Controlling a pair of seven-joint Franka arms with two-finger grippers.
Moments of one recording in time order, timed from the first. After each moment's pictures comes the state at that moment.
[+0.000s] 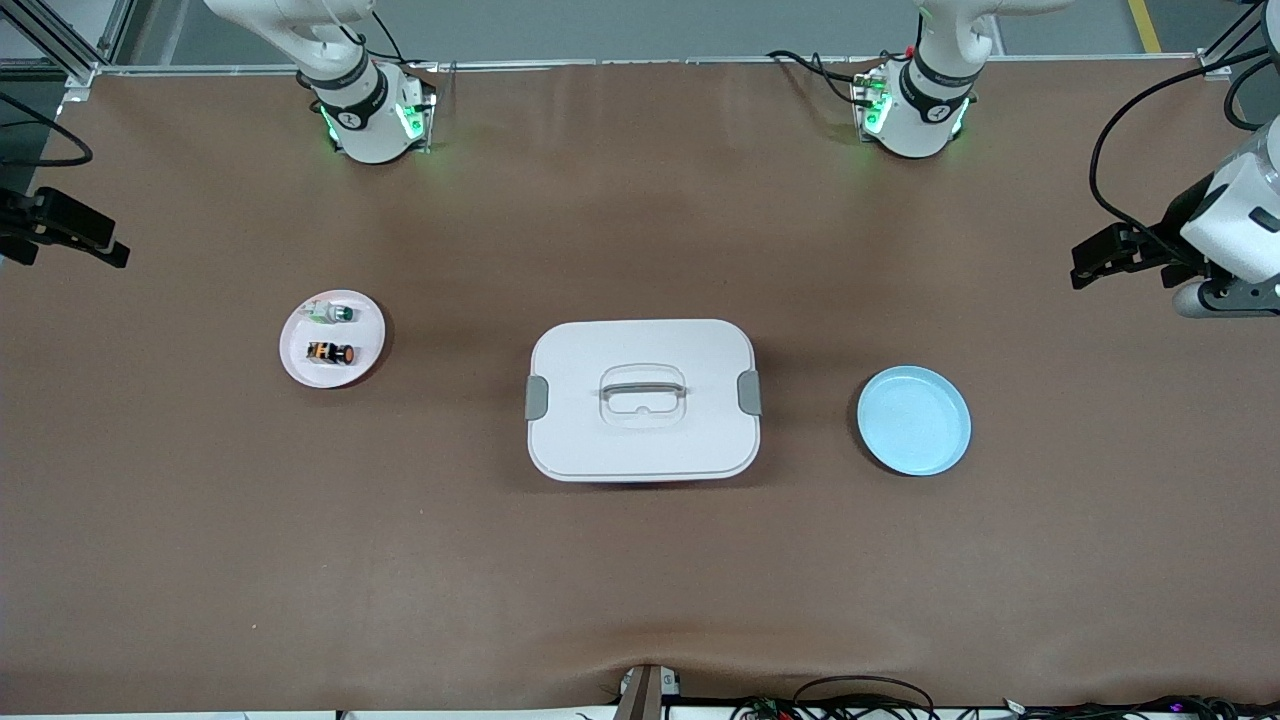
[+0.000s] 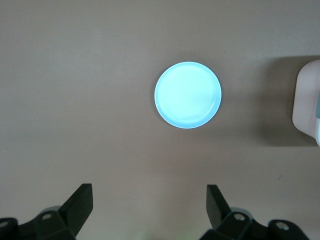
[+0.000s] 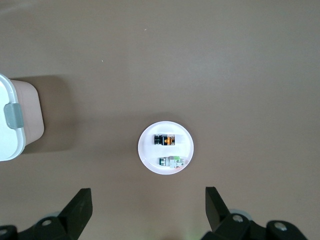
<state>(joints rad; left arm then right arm) -0.03 0.04 -0.03 -1.57 0.02 1.55 -0.05 -0.01 0.07 -0.03 -1.36 0.03 1.40 0.02</state>
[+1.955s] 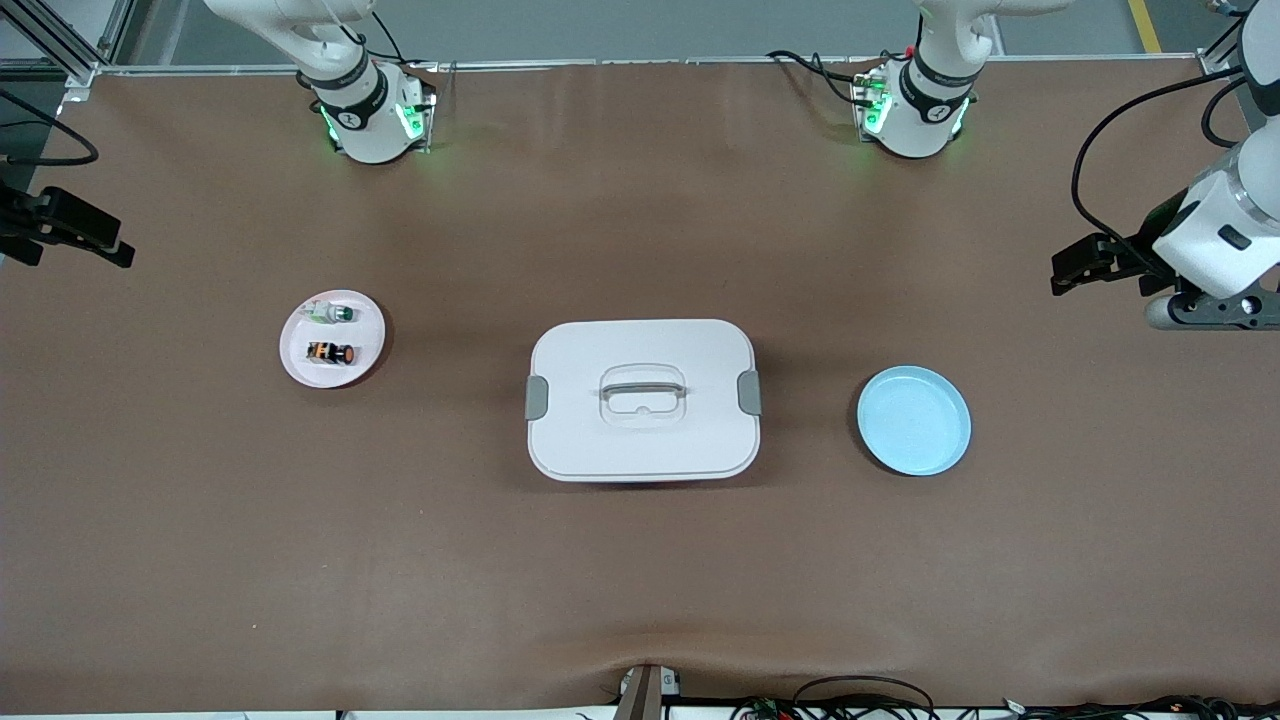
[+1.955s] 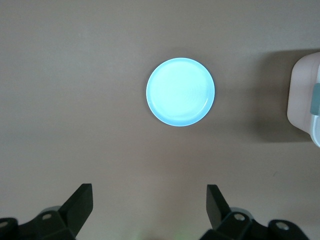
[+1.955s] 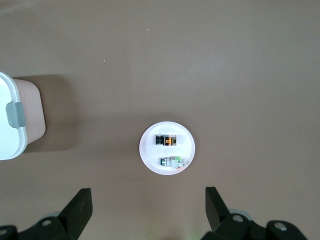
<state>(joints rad) -0.05 0.06 -0.03 -1.57 0.00 1.55 -0.05 0.00 0.07 -0.03 -1.36 0.03 1.40 0.02</state>
